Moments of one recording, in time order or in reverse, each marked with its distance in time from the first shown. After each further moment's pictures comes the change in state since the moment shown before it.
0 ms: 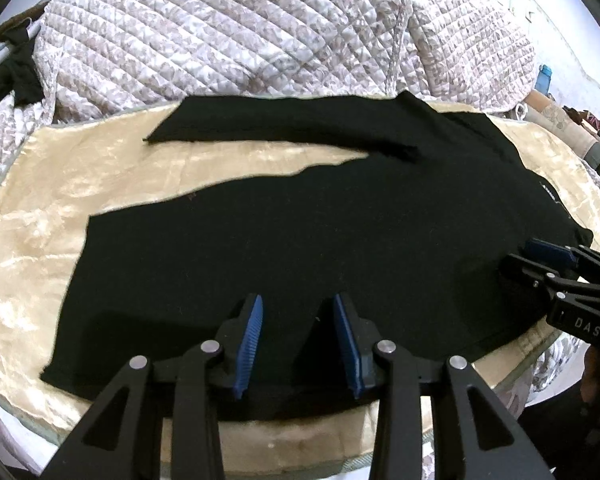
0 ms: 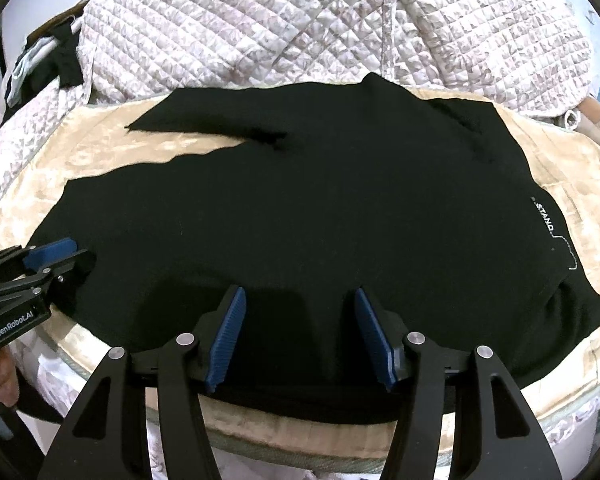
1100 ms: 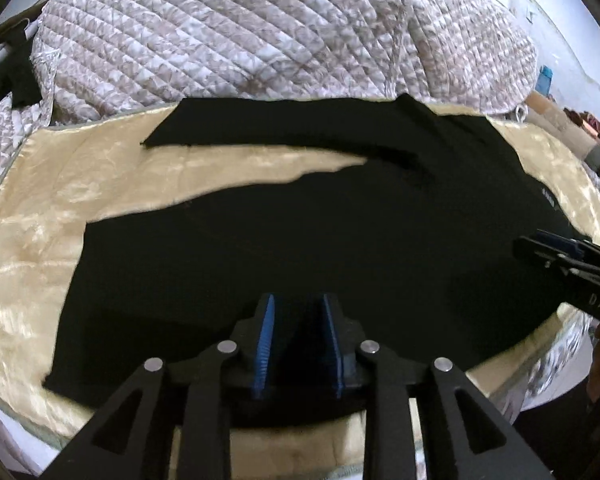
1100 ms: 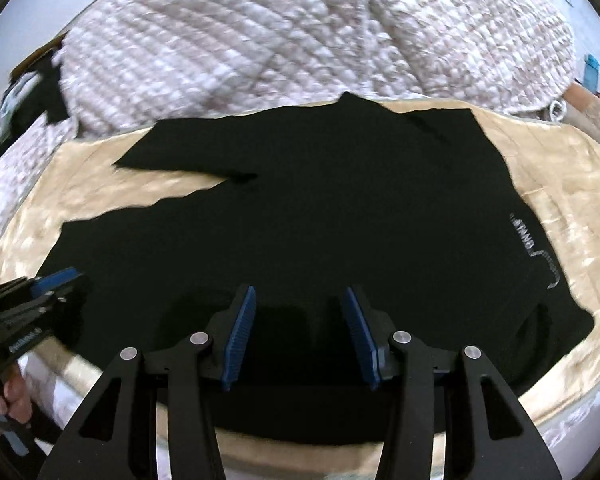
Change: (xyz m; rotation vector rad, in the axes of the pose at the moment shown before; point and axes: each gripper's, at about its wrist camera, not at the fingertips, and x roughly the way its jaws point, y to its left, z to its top) left arm 0.006 -0.001 0.002 0.007 0.029 -0.012; right arm -0.012 -0.008 0.015 0.055 -0.019 0.019
